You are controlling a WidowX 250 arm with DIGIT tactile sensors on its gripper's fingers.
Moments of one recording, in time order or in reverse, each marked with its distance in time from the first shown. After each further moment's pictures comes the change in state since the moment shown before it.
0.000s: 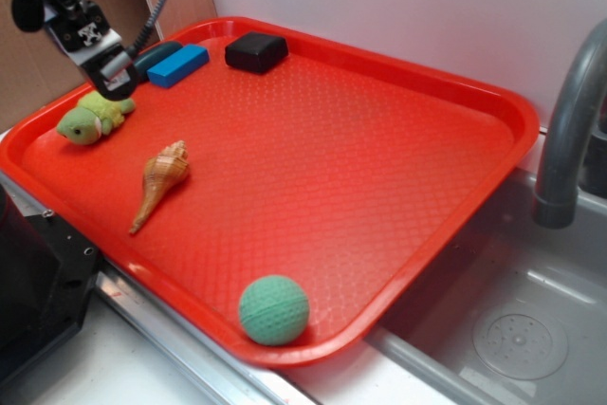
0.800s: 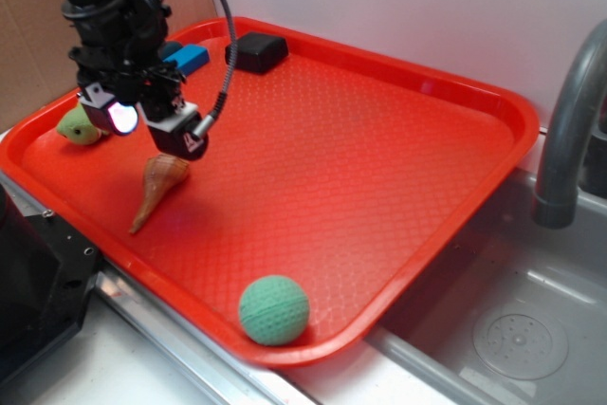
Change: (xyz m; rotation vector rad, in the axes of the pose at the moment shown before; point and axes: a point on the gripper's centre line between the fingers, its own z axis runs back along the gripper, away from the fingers) arm 0.015 -0.002 -0.085 -0.020 0.179 0.206
